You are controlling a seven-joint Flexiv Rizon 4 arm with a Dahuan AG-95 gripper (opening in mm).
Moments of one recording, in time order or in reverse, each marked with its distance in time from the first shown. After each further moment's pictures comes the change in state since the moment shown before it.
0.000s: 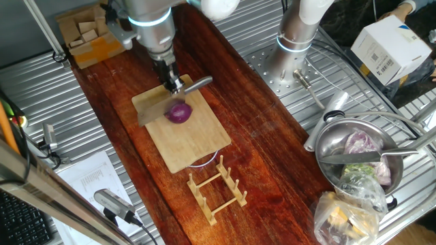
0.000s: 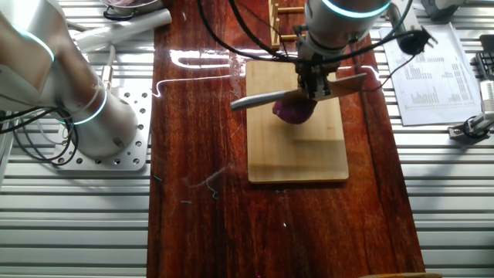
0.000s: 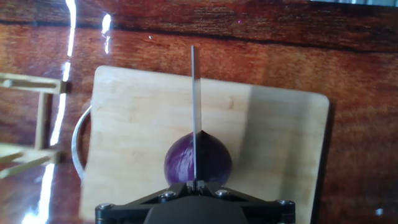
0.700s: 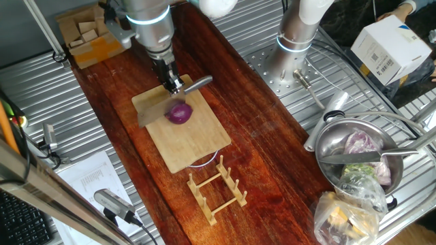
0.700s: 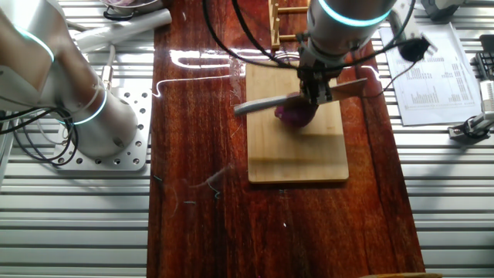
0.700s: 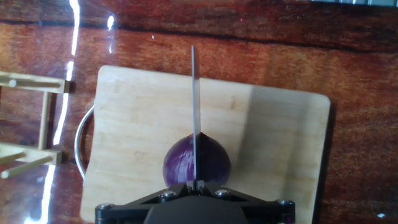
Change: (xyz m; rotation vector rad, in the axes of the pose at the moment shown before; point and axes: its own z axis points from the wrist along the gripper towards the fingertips) arm -0.013 -0.009 0.035 0.017 -0.004 -0.015
